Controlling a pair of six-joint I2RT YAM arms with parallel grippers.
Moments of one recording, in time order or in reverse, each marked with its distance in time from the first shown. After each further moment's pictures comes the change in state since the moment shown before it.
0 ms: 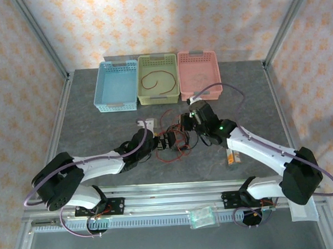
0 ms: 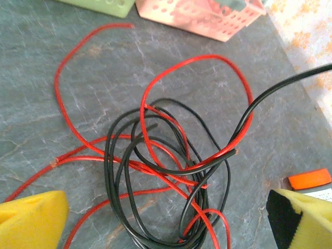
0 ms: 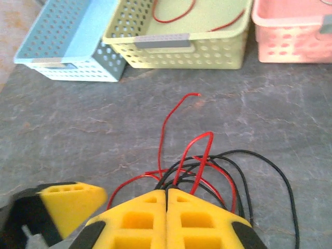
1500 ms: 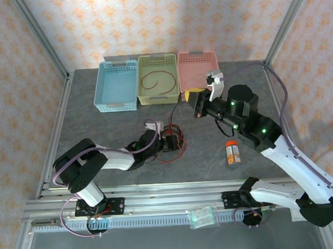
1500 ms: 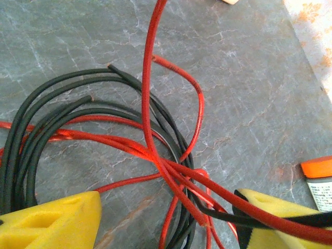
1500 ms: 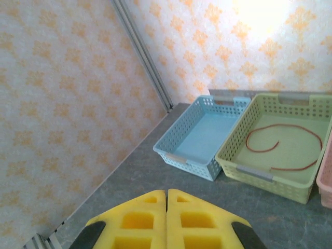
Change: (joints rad) left arm 0.000 0.233 0.015 0.182 0.080 -0.046; right arm 0.000 -0.283 0.316 -0.099 -0.148 -0.162
